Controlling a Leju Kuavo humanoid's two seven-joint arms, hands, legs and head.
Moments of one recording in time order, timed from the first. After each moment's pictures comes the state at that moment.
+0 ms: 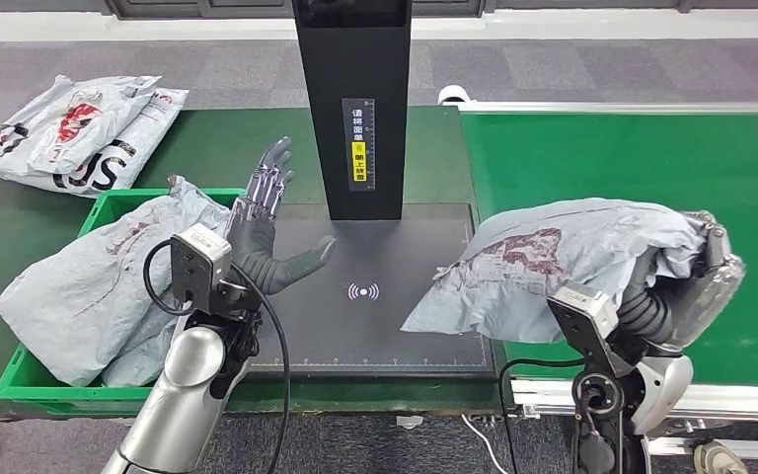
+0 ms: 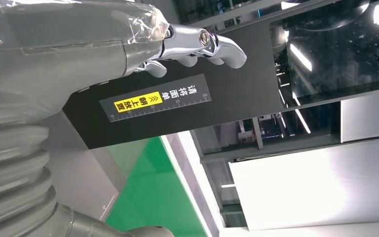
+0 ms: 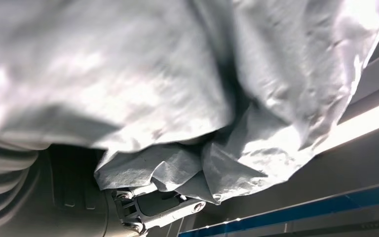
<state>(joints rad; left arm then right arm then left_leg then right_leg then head) -0.38 -0.08 -0.36 -1.44 -0.09 0.07 -0.35 -0.15 0.27 -0.15 -1.70 0.95 -0.70 -0.46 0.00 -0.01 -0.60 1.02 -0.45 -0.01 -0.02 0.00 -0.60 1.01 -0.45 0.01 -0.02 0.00</state>
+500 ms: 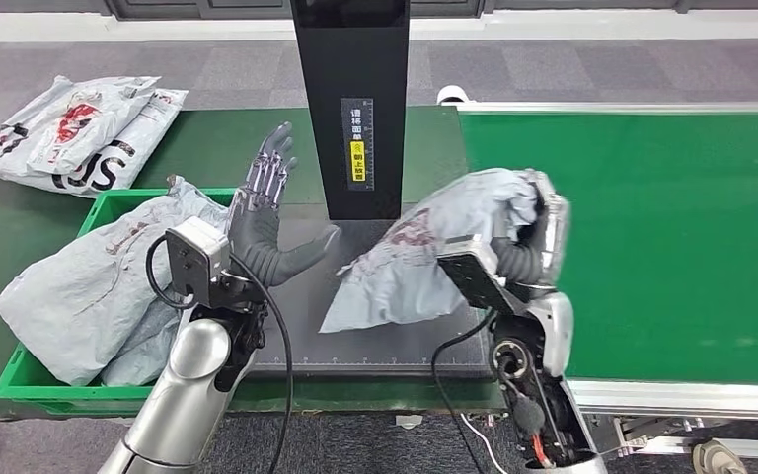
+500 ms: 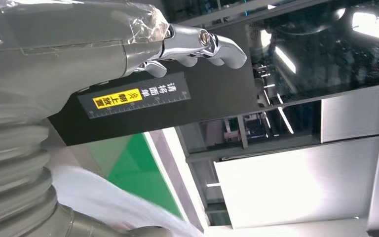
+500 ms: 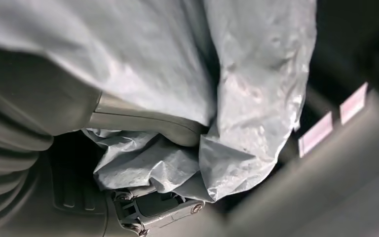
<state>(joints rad) -0.42 -0.09 -0.40 -1.42 -0.05 0.11 -0.38 -0.34 0.20 0.24 -1.33 0.85 -0.57 -0.21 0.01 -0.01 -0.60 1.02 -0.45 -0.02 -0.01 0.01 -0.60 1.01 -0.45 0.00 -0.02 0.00</state>
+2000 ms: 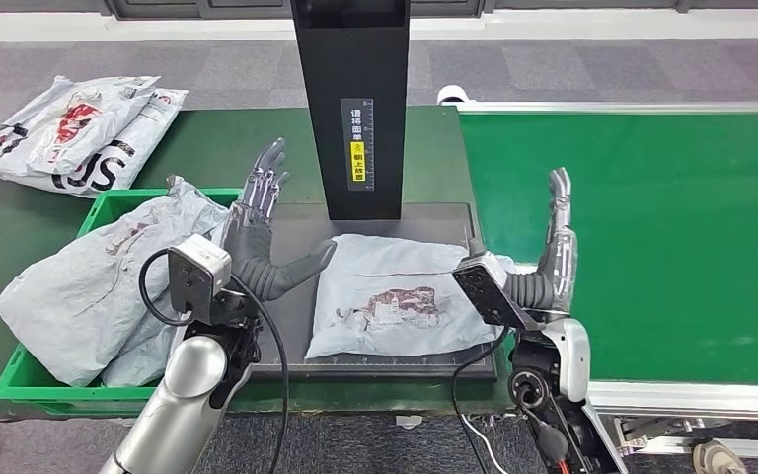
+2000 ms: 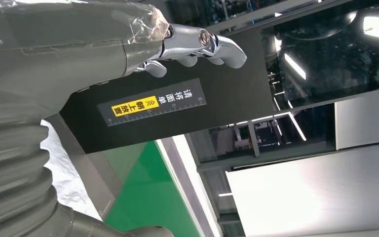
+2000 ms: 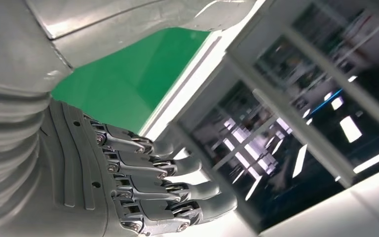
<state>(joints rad) -0.36 -0.04 -0.43 -1.48 -0.09 0.17 -0.35 -0.22 0.04 0.28 -1.42 0.90 -0.61 0.03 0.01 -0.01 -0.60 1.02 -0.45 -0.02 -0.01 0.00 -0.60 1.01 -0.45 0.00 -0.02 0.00</state>
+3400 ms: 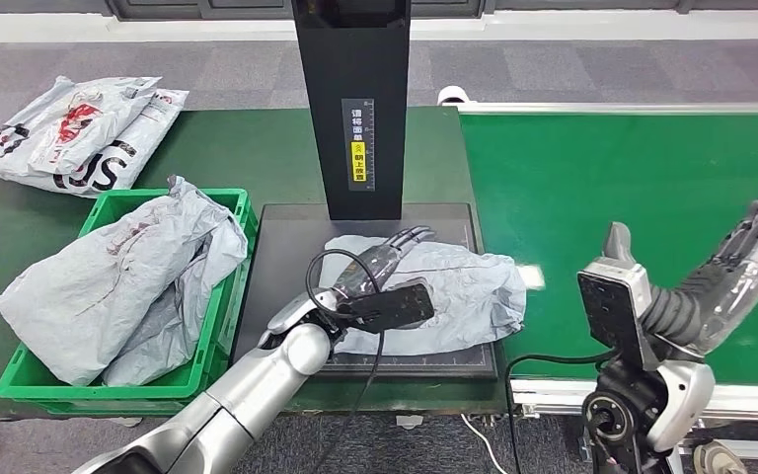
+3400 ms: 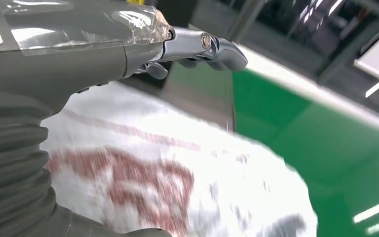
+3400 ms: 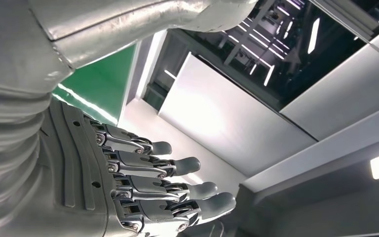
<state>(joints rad) -0.62 -0.23 -0.58 -0.78 -0.60 -0.01 -0.26 -0.09 0.08 0.03 -1.83 1.06 -0.68 0.06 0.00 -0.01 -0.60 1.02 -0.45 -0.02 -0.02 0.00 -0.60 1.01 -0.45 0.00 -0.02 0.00</state>
